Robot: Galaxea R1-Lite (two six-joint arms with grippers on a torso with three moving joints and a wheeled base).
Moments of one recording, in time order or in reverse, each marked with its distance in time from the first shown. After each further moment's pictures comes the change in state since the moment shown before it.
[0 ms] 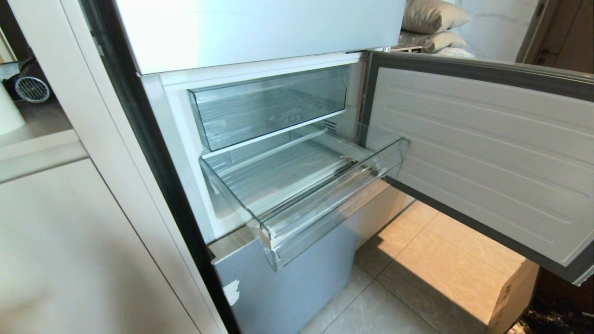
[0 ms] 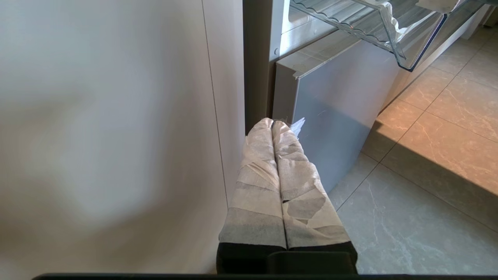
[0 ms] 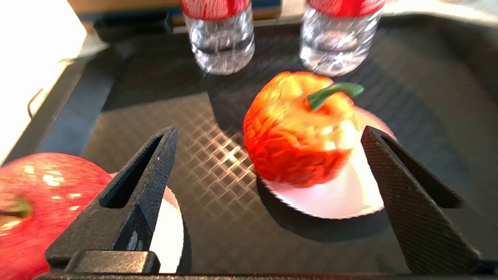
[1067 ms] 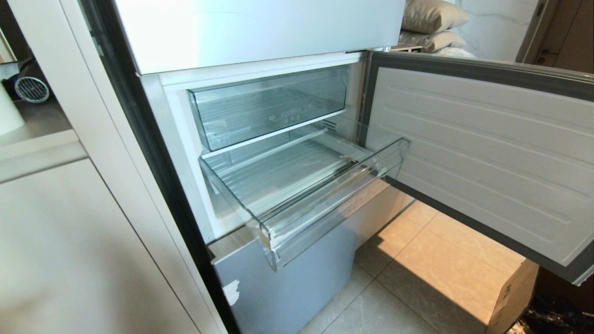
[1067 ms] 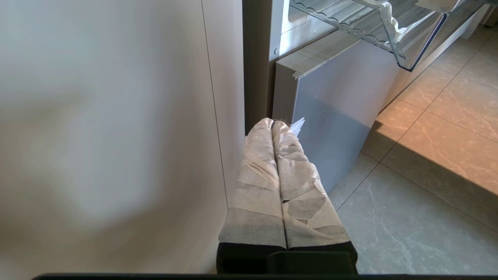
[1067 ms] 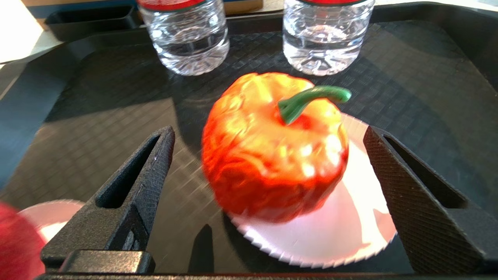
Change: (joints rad) left arm 0.000 0.000 0.000 0.000 0.000 0.000; right arm -0.006 0.146 -0.138 -0.020 -0.011 -0.001
